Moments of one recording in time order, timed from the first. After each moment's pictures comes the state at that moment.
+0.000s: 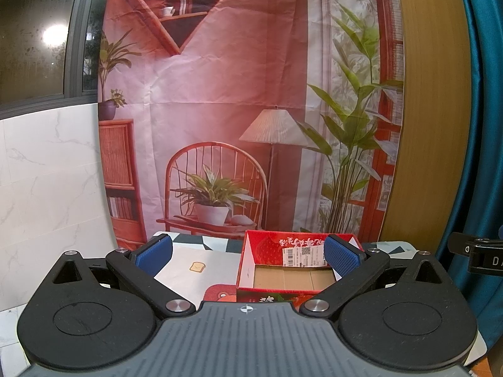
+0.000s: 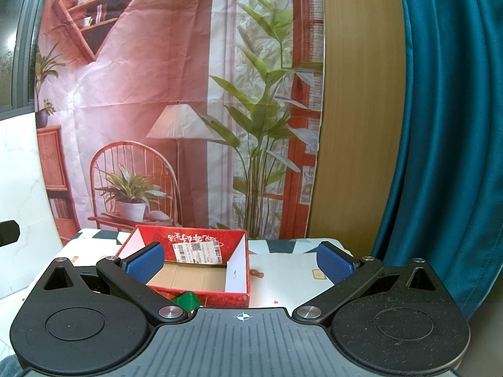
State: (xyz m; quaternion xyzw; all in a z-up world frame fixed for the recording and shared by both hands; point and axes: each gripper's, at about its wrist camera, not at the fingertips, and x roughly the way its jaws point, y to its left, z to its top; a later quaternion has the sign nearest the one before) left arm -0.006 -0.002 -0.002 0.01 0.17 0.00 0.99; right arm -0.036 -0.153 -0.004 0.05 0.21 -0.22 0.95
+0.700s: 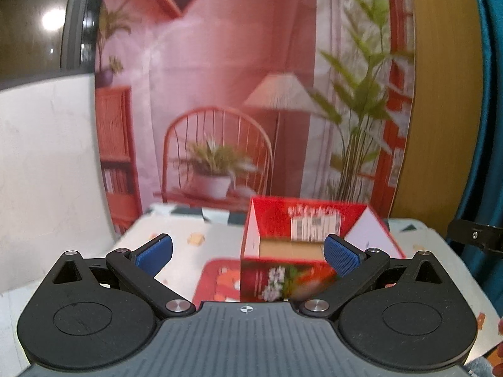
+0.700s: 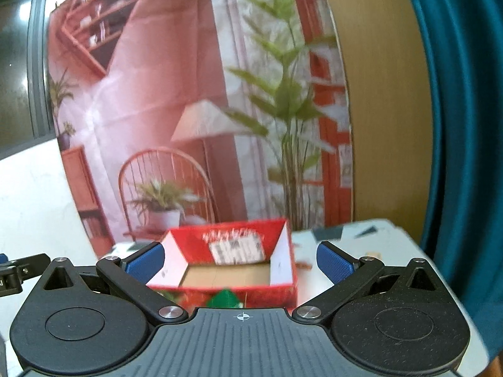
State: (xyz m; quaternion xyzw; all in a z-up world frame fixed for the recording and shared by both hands) left arm 0.037 0.009 -0.080 0.00 0.21 0.00 0.98; right arm -0.013 -0.178 -0.081 0.13 0.18 -0.15 0.96
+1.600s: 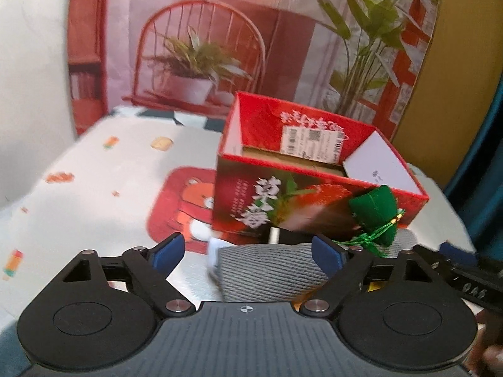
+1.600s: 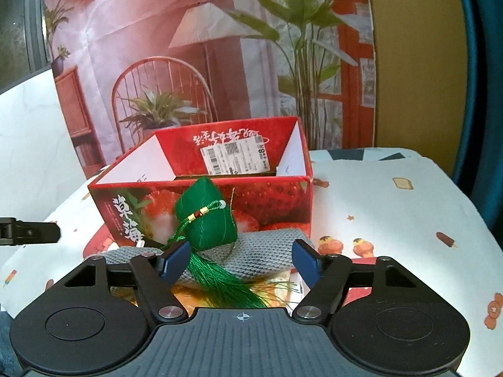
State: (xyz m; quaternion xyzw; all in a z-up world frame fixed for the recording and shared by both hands) left arm 0.113 0.021 -0.195 -0.07 0.35 -0.05 0.93; right arm 0.041 -0.189 -0.223 0.13 0.29 -0.11 0.94
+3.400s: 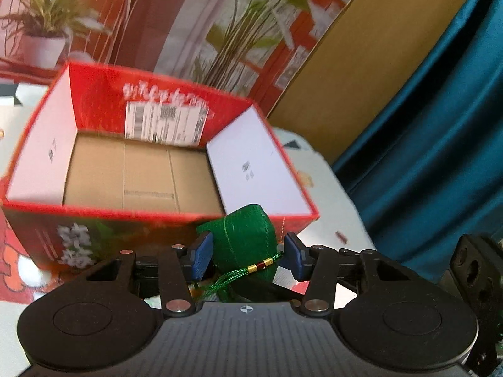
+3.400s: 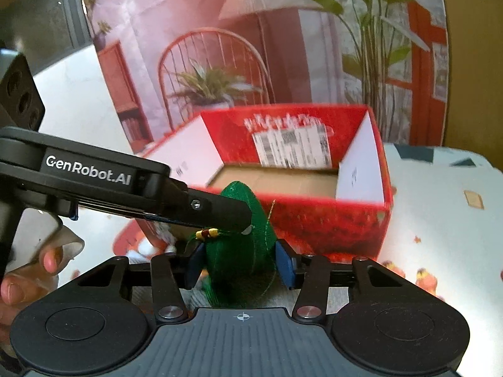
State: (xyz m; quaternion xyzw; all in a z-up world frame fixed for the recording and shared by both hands) left arm 0.215 -0.060 -0.207 -0.13 0.39 -0.29 0.86; right arm 0.116 -0.205 -0.223 0.13 0.32 0.01 0.94
